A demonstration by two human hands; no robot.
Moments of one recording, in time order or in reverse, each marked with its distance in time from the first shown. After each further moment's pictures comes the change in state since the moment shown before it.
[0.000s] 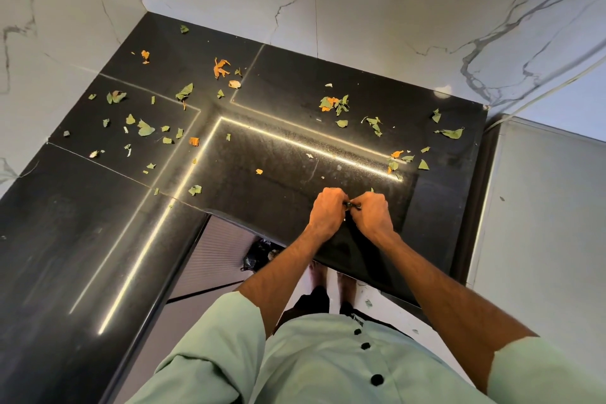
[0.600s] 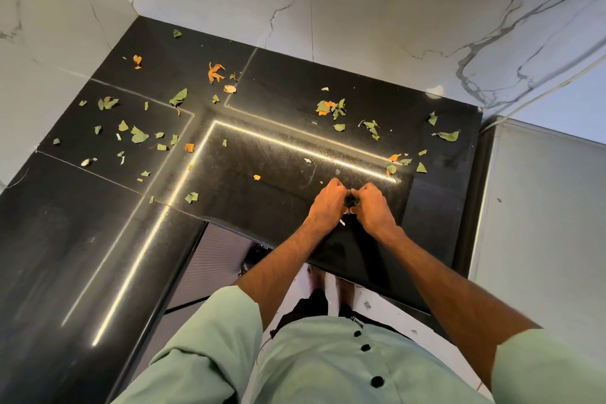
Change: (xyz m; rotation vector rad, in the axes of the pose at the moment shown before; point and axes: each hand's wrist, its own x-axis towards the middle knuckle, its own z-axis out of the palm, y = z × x) left_hand 0.019 0.005 -0.018 0.088 -0.125 0.127; right_hand 0.010 -0.009 -0.015 -0.125 -0.031 -0.081
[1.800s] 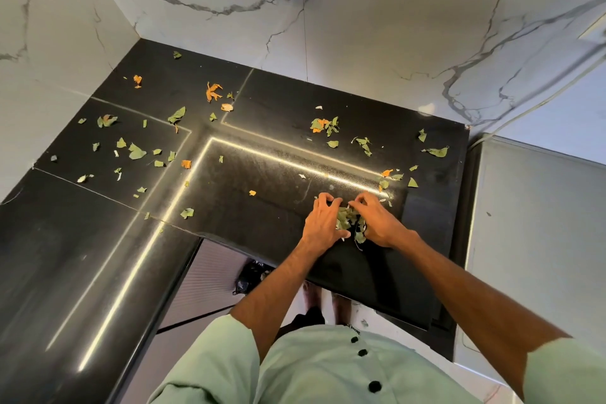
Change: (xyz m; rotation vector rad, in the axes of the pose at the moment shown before) left_hand -0.012 -0.002 0.012 -0.032 0.057 -0.049; right_hand 0.008 0.032 -0.027 -0.256 -0.174 -0.269
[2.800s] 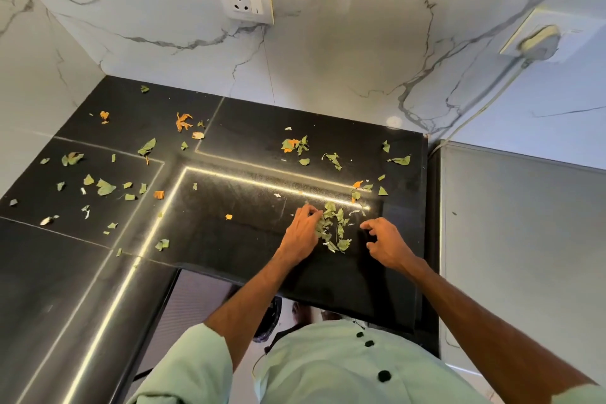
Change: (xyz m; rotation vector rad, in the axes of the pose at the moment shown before) left_hand 0.017 -0.009 0.001 0.035 0.054 0.226; right_hand -0.063 0.041 0.007 0.399 0.151 0.342
